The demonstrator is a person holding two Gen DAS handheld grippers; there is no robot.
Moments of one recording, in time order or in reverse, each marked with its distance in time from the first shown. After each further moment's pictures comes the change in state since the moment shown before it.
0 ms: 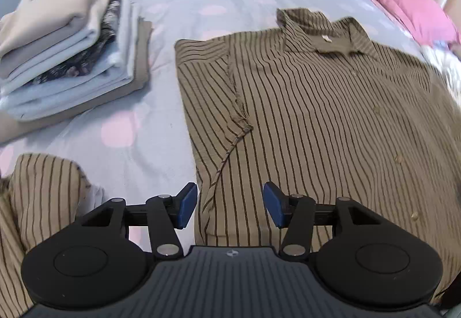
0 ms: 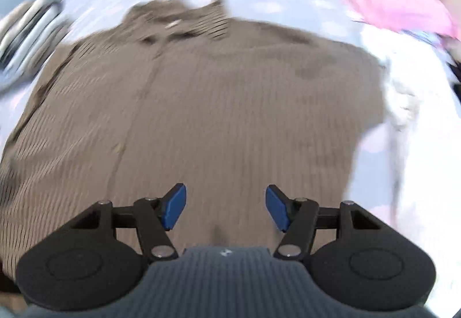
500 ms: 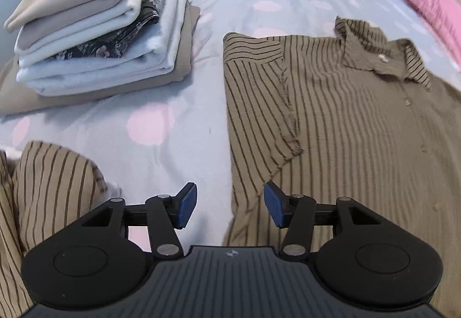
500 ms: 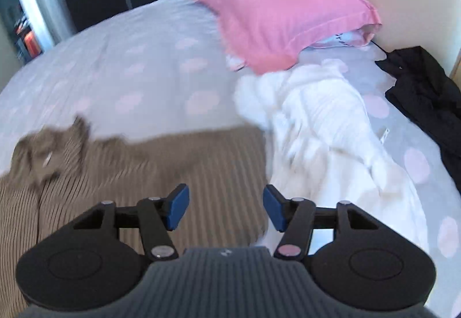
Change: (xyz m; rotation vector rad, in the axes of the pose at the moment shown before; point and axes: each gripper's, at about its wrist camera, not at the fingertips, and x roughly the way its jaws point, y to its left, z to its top) left arm 0.042 0.024 0.026 -0.150 0.033 0.132; right arm 0.046 -0.202 0.119 0.313 -0.182 -0.128
